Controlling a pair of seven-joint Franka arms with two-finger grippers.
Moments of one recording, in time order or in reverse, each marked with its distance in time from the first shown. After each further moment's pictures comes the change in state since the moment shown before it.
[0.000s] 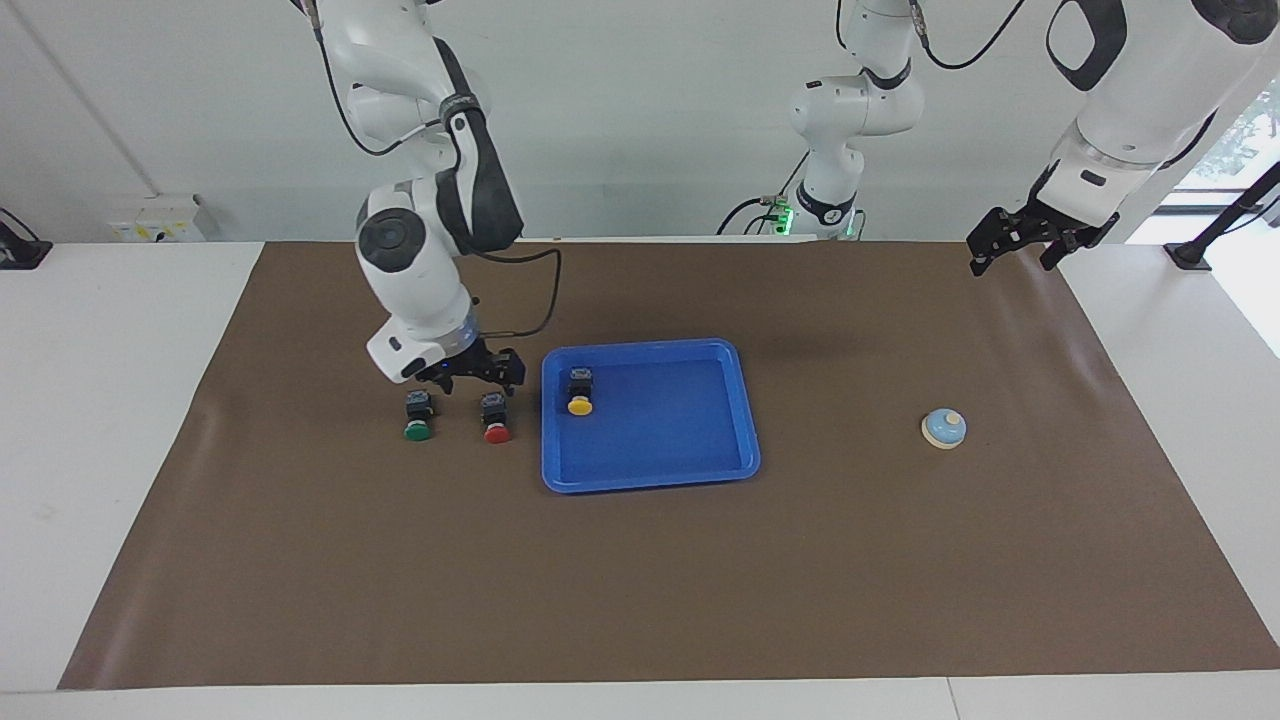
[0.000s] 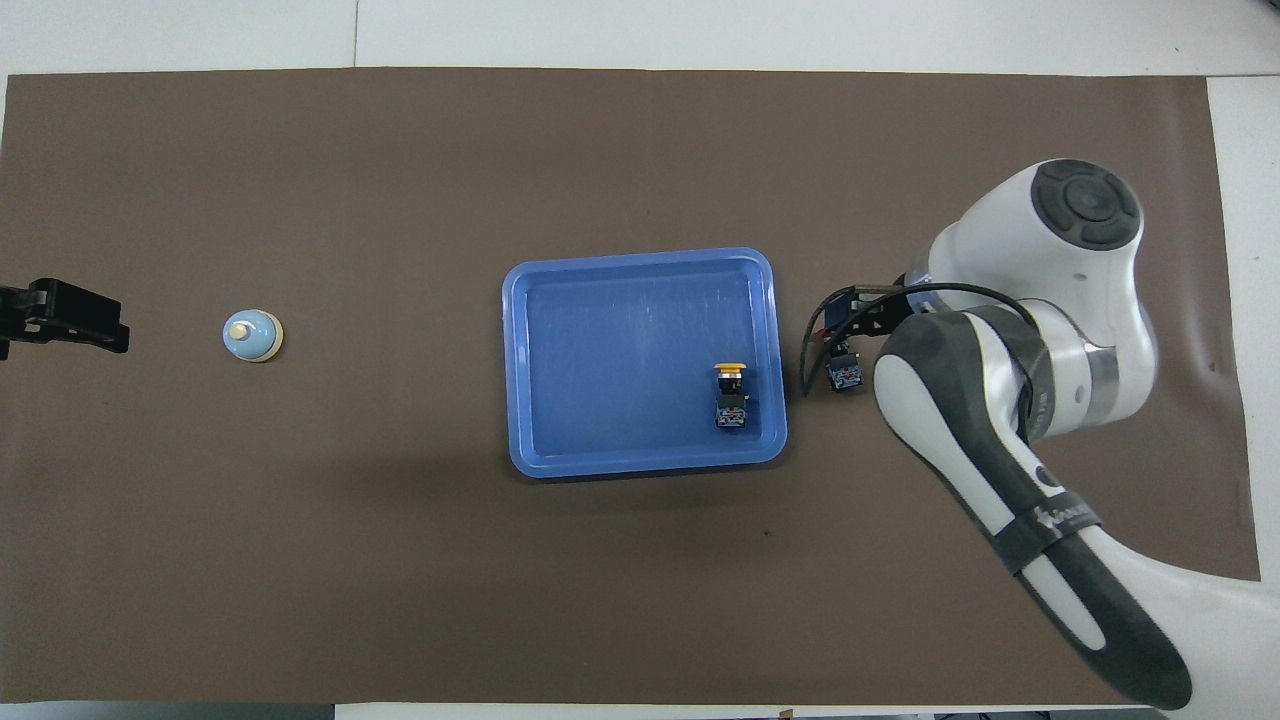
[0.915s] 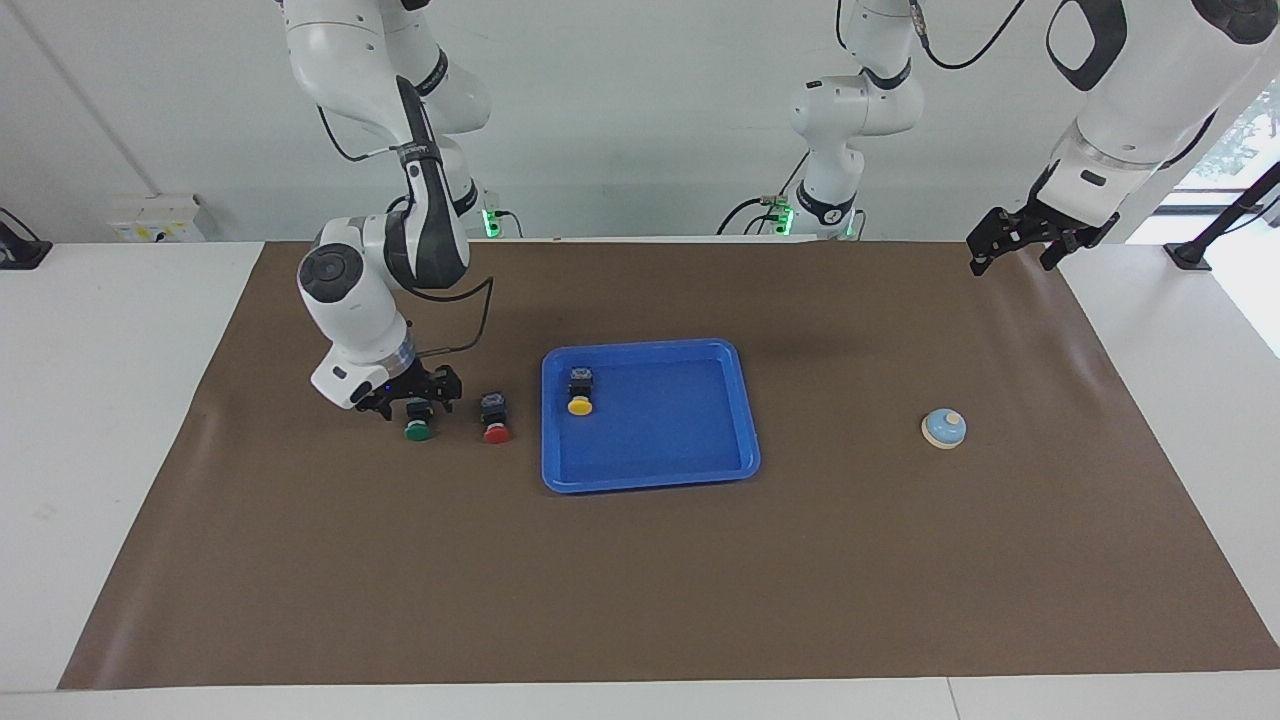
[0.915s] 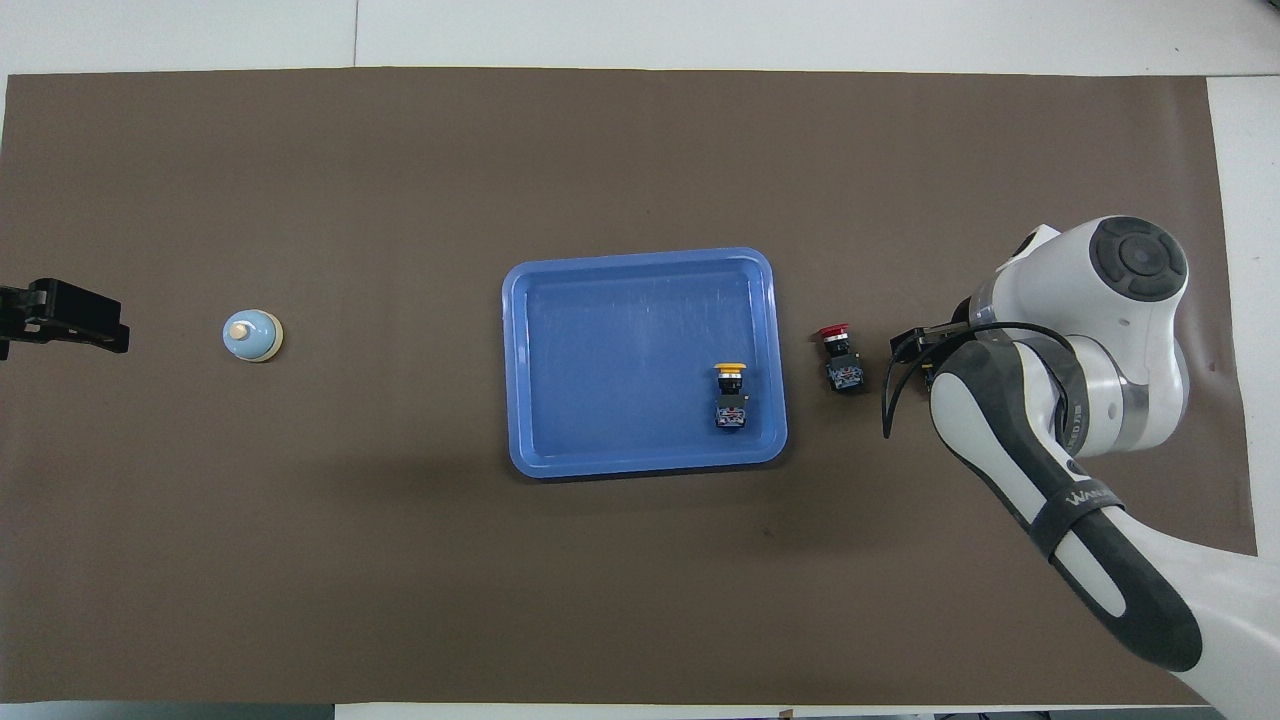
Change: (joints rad) left arm 0.000 0.000 0.000 0.000 0.000 0.000 0.000; right arm -0.102 0.011 0.007 -0.183 -0.083 0.212 -0.243
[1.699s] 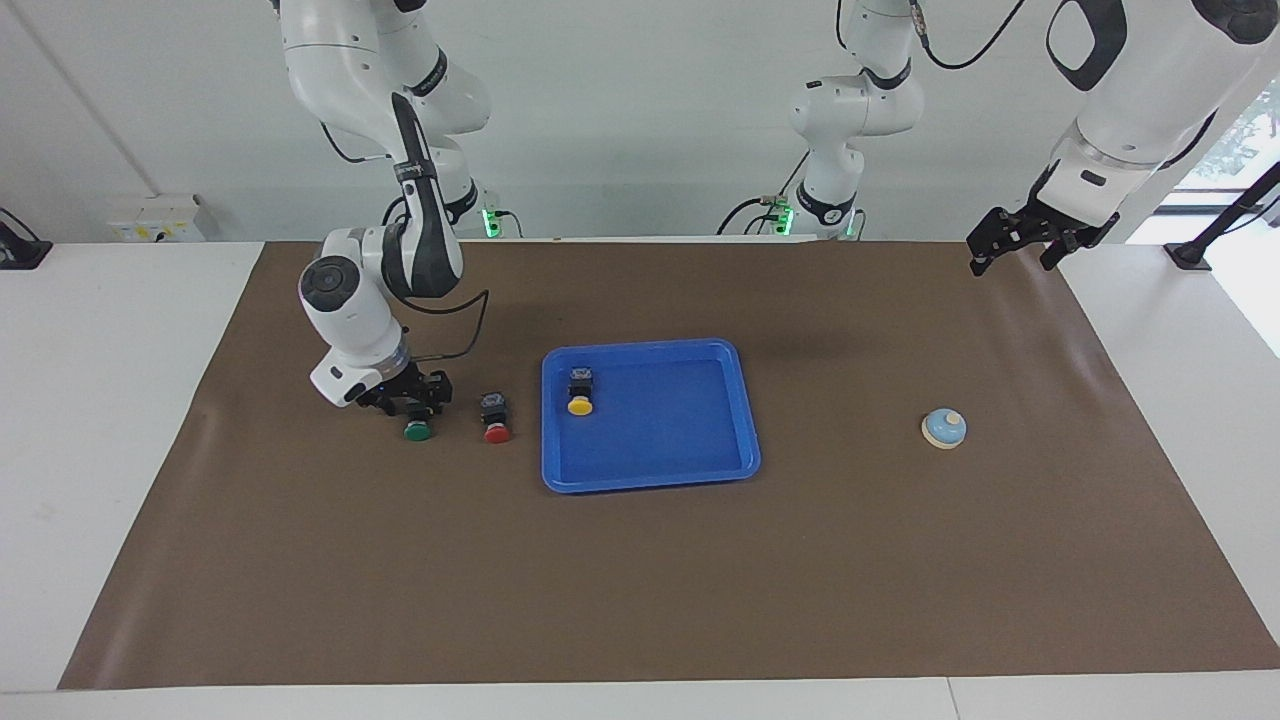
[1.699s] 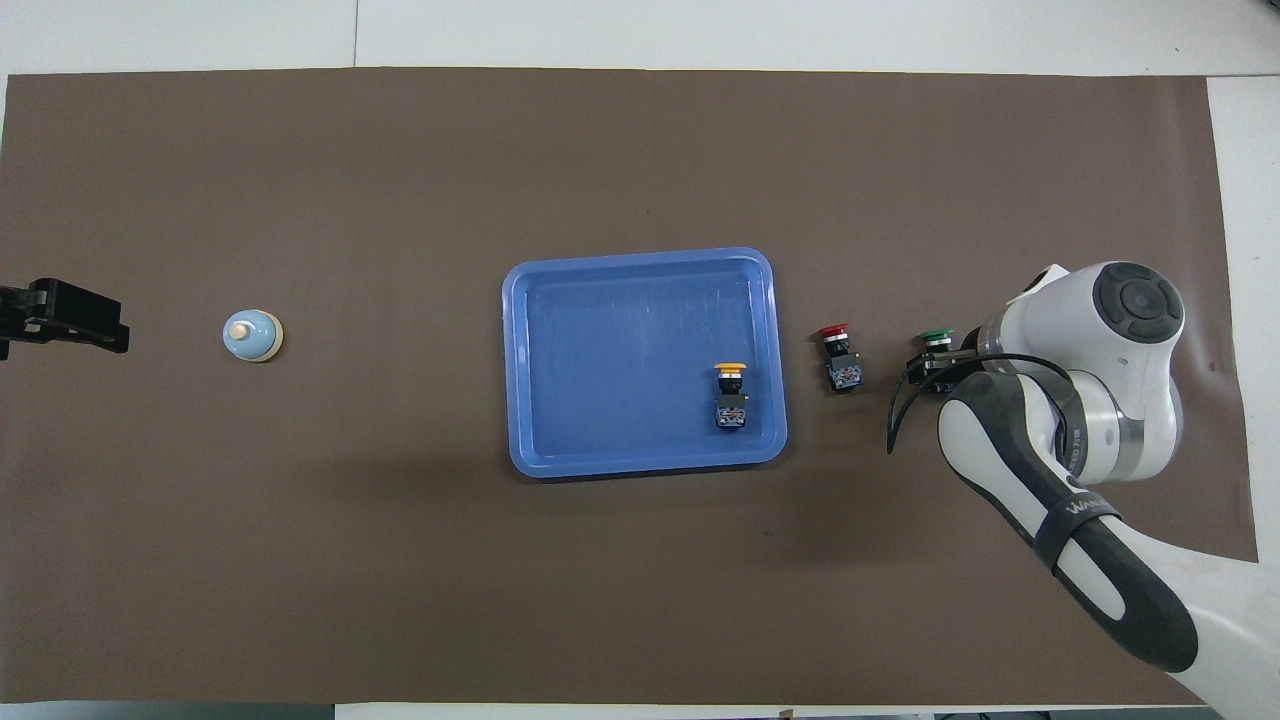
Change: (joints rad) left arm 0.000 0.000 0.000 0.000 0.000 0.000 0.000; right arm -0.036 -0.010 -0.006 -0.107 0.000 0.103 0.046
